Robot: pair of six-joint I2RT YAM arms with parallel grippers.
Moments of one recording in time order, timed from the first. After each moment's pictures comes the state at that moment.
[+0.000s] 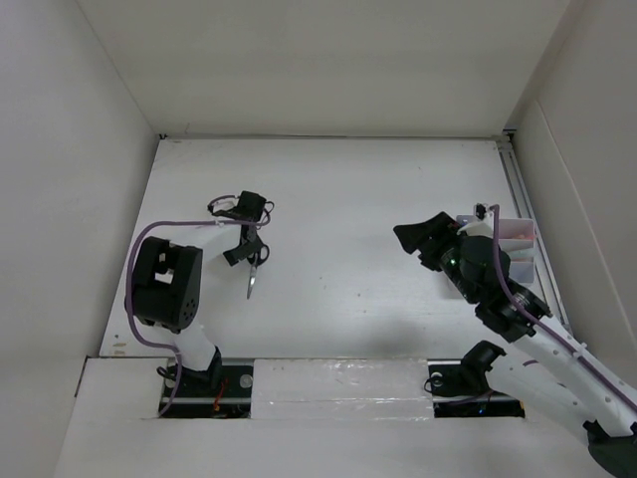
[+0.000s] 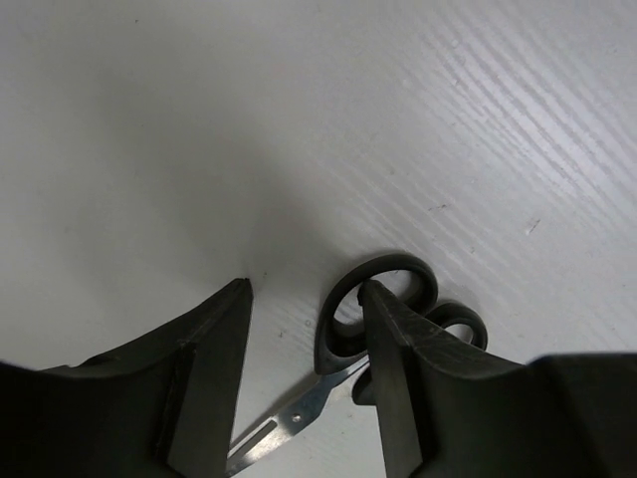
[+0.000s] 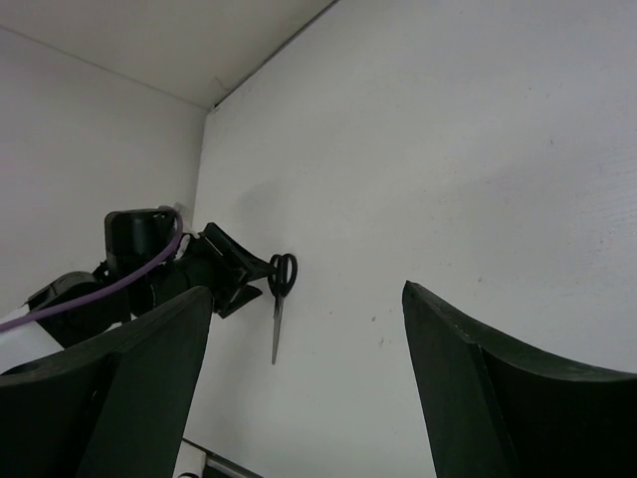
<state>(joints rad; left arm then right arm) -0.30 1.67 0.94 -0.52 -0.44 -0.88 0.67 0.67 0.70 -0.26 0.32 0.95</state>
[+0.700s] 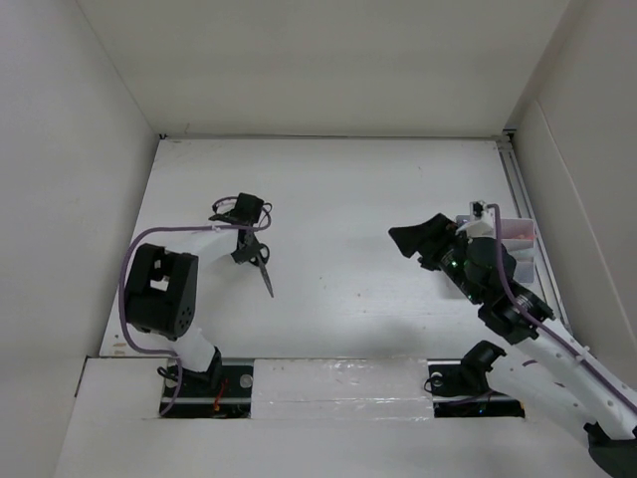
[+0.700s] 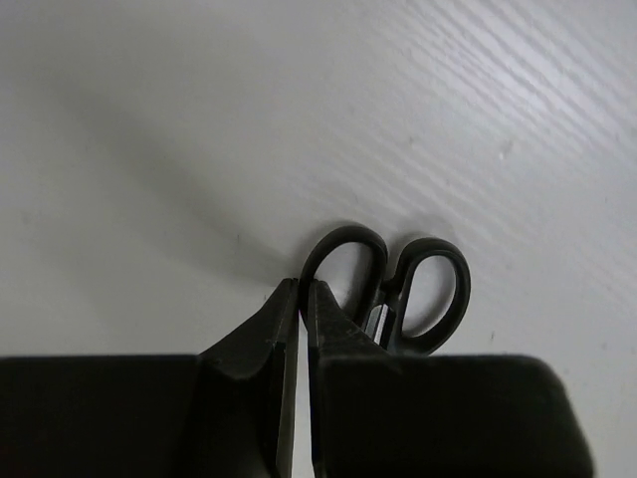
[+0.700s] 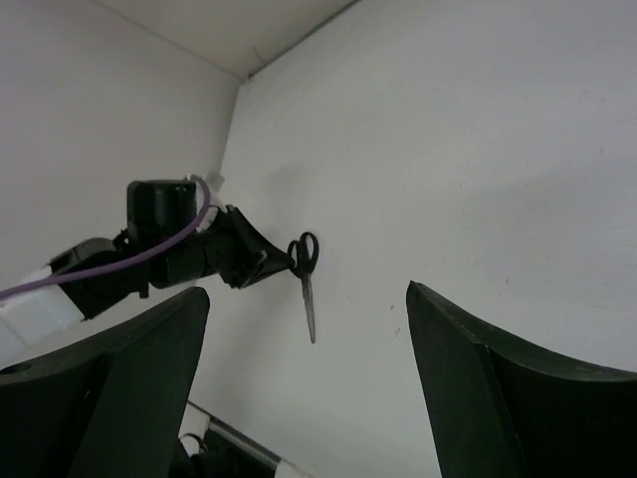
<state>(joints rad) -0.30 1.63 0.93 -0.49 -0.35 -0.80 0.67 0.64 0.70 -0.23 0.24 0.90</state>
